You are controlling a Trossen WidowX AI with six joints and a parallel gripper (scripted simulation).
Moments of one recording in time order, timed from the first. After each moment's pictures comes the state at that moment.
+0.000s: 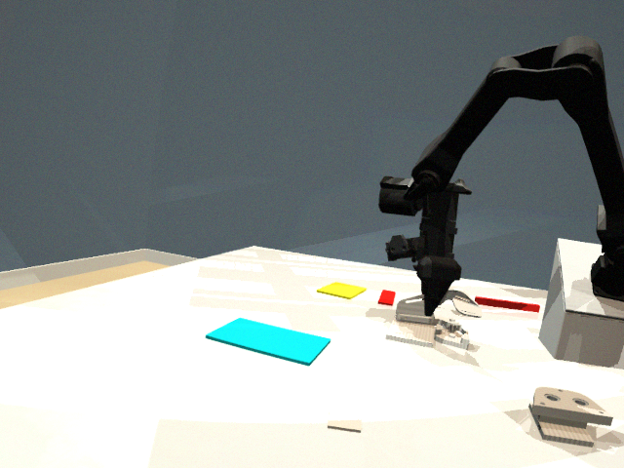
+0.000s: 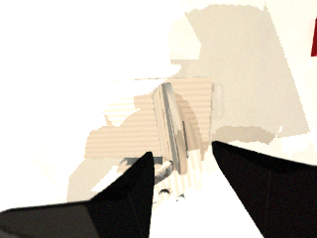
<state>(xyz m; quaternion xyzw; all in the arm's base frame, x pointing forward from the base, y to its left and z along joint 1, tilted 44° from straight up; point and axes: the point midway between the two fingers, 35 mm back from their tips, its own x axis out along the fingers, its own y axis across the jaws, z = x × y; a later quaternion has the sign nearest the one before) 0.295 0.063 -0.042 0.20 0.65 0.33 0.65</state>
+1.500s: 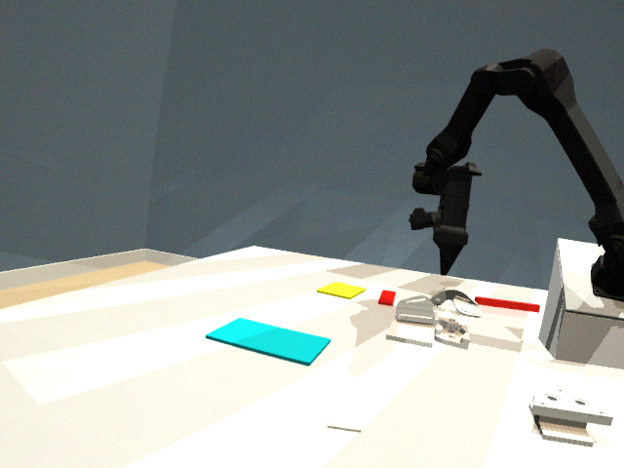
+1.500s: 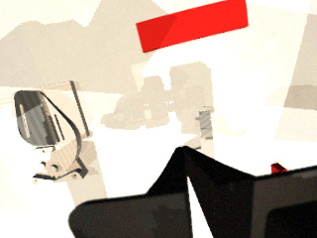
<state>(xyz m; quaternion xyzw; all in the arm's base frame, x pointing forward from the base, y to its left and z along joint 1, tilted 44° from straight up) 0.282 -0.072 -0.105 0.23 0.66 0.28 0.65</state>
